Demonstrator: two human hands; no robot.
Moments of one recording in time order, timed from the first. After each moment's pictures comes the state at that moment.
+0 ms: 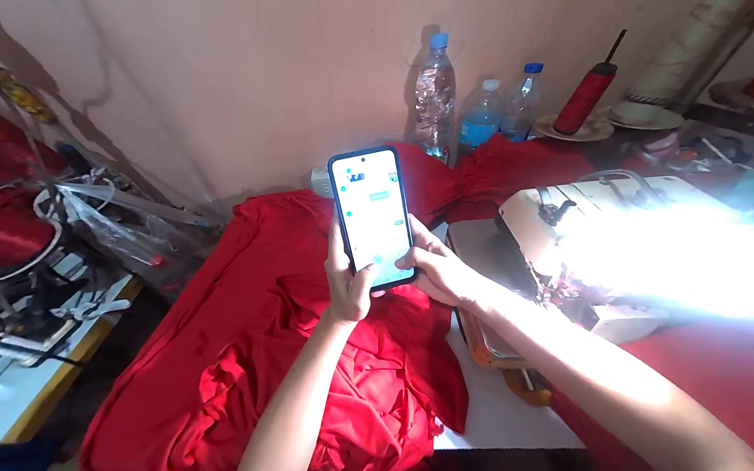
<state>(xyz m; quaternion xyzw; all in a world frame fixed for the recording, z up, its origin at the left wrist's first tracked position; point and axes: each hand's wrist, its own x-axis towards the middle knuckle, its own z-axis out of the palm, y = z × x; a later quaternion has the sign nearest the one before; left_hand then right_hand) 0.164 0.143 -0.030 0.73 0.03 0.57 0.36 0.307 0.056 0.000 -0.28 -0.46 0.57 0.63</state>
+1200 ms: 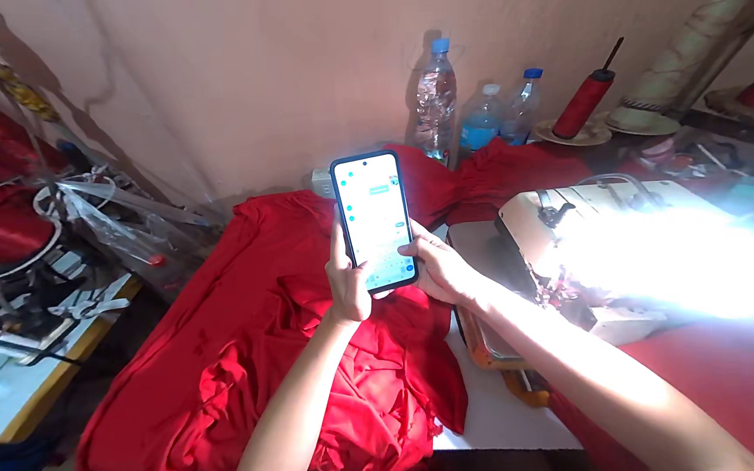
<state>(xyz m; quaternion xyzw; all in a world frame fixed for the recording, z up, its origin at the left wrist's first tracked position) 0.166 0.133 -0.029 0.68 0.07 0.59 0.43 0.308 0.058 0.000 -0.30 -0.42 0.59 0.62</state>
